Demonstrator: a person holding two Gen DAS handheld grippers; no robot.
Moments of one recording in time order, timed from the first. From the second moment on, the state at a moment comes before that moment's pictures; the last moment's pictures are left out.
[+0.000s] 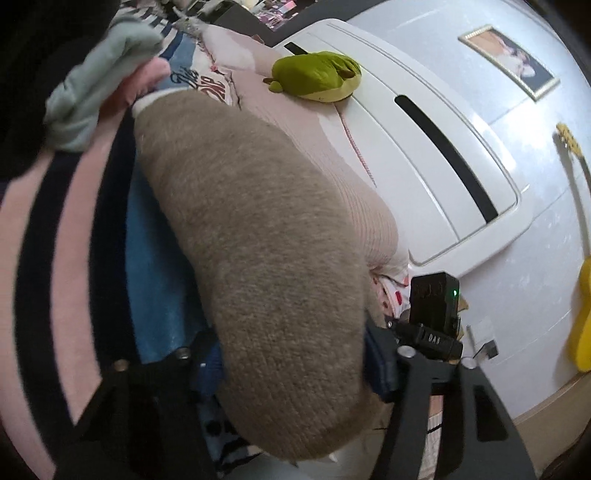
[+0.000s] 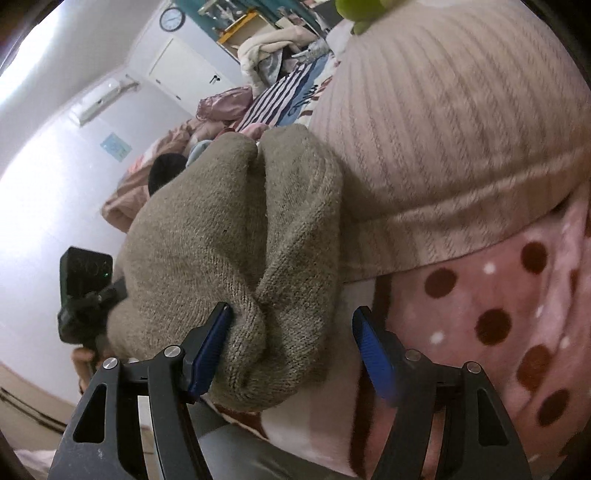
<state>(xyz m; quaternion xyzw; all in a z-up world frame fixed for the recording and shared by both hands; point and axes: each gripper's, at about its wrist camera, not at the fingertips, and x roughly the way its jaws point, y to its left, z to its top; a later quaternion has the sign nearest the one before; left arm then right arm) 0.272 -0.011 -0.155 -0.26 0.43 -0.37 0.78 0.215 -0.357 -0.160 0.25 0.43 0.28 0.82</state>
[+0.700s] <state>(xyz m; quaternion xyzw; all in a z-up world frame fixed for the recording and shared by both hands) 0.225 0.106 -0.163 -0.27 0.44 -0.34 0.78 0.246 -0.215 -0.165 0.17 0.50 0.42 0.74</state>
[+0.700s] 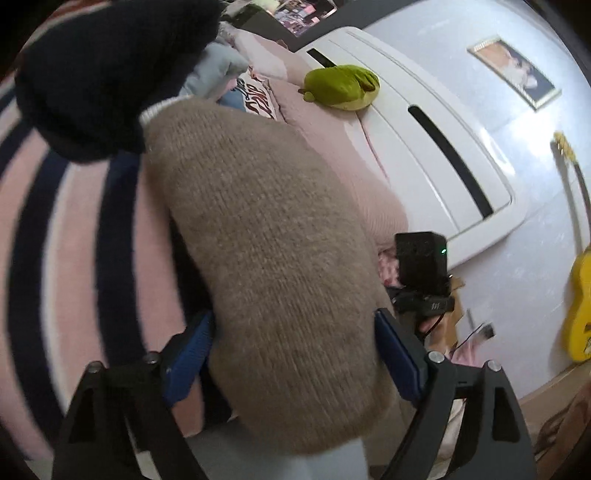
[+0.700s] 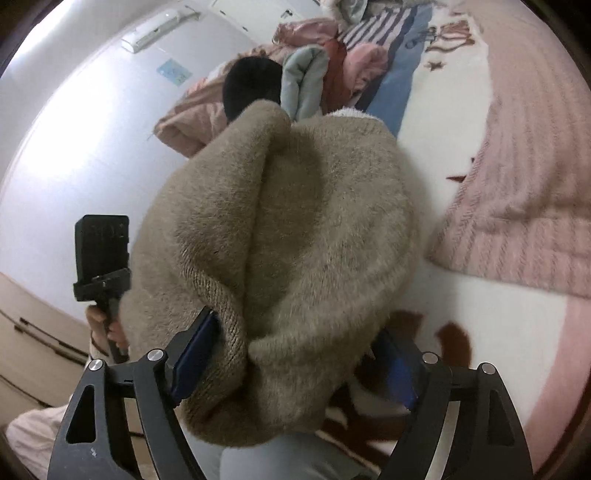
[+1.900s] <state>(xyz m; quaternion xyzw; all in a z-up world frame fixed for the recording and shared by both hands) 0.164 0.510 -0.140 -0.27 0.36 0.00 0.89 0.304 0.277 -0.133 0.05 0.47 0.58 0.66</state>
